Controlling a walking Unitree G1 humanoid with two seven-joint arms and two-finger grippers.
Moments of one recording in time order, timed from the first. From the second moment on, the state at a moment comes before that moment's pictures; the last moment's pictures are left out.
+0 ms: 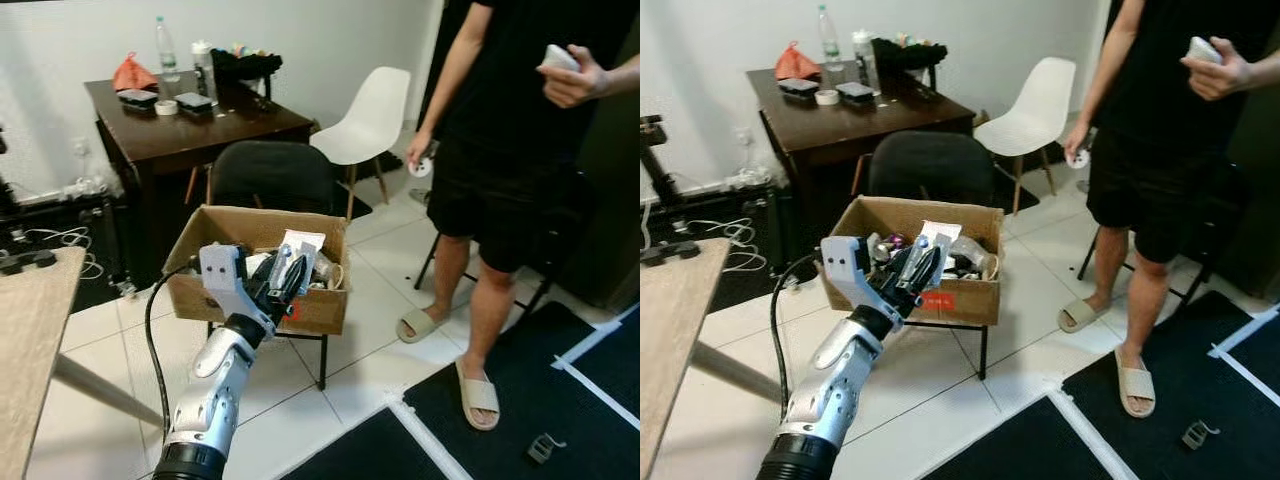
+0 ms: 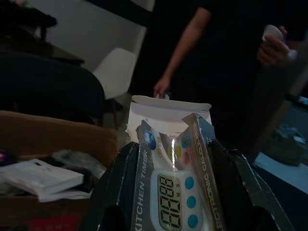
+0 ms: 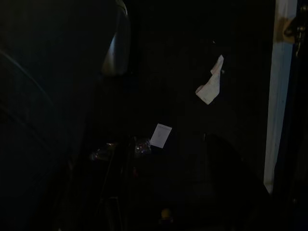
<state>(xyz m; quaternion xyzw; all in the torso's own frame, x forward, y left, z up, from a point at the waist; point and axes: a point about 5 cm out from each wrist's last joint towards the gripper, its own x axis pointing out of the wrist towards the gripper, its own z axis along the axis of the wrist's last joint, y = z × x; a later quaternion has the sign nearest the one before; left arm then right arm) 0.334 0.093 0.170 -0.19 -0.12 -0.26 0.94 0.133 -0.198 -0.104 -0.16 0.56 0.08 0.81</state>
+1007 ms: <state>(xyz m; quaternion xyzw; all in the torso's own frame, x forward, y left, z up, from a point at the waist) 0.331 0.095 0.162 -0.18 -0.11 -0.27 0.94 0.130 -0.204 -0.104 -0.17 0.56 0.07 0.81</state>
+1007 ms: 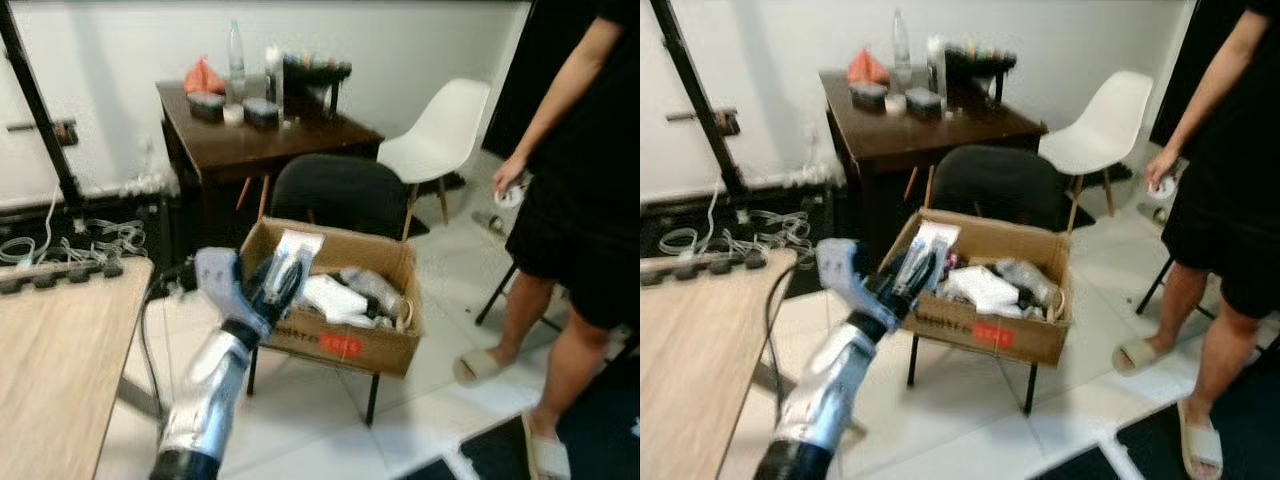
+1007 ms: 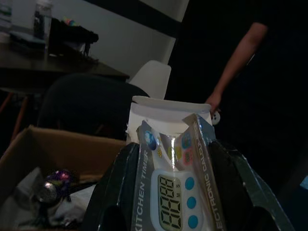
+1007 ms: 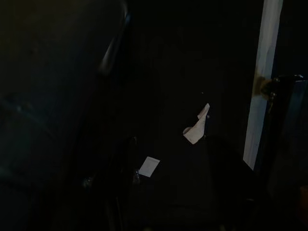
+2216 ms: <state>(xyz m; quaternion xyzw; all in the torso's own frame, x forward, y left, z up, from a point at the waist) 0.338 0.072 0.132 -0.03 -0.03 -0.24 0.97 0.137 -0.202 -0.102 -0.16 0.55 0.07 0.81</state>
